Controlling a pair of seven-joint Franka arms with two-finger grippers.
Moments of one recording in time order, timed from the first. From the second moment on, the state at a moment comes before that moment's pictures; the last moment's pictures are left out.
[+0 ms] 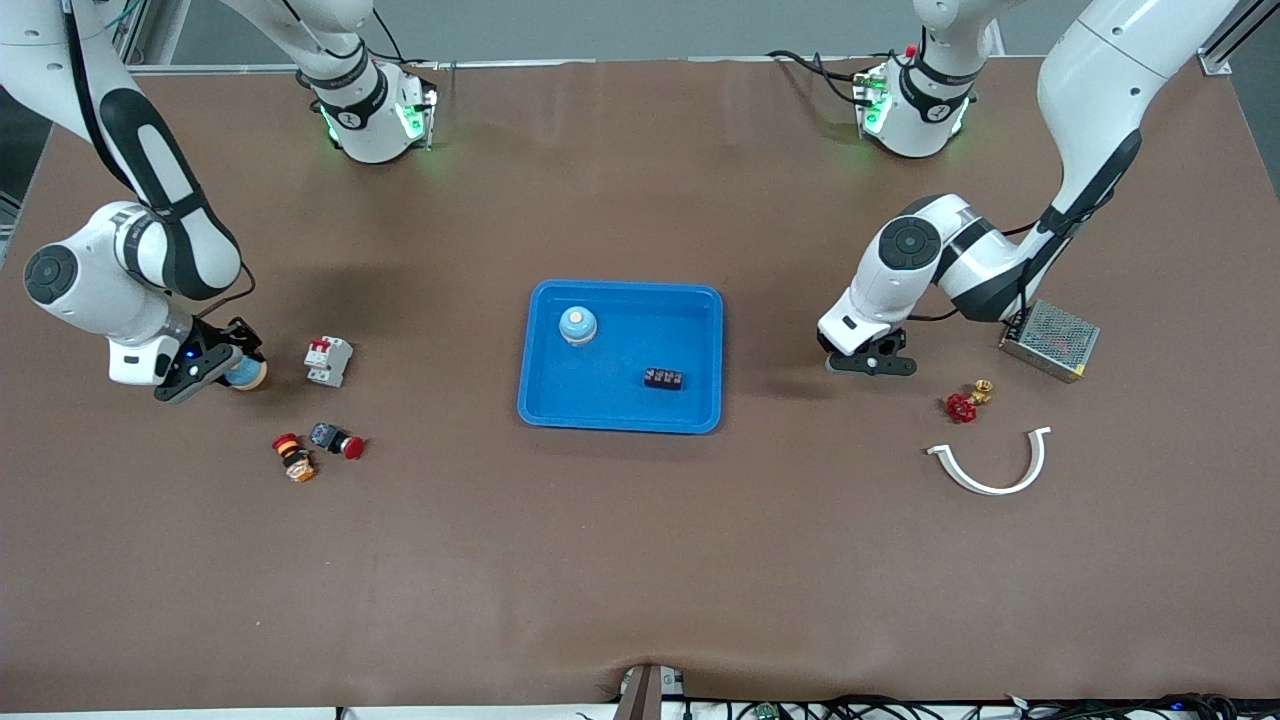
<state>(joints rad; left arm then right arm) 0.46 0.50 -0.80 -2.29 0.80 2.52 -0.83 -0.30 0.35 0.00 -2.29 0.04 2.62 -1.03</state>
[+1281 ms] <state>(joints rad) 0.44 0.53 -0.80 -2.24 0.76 2.51 -0.99 -0.11 0.17 0.01 -1.82 0.08 1.75 -0.43</state>
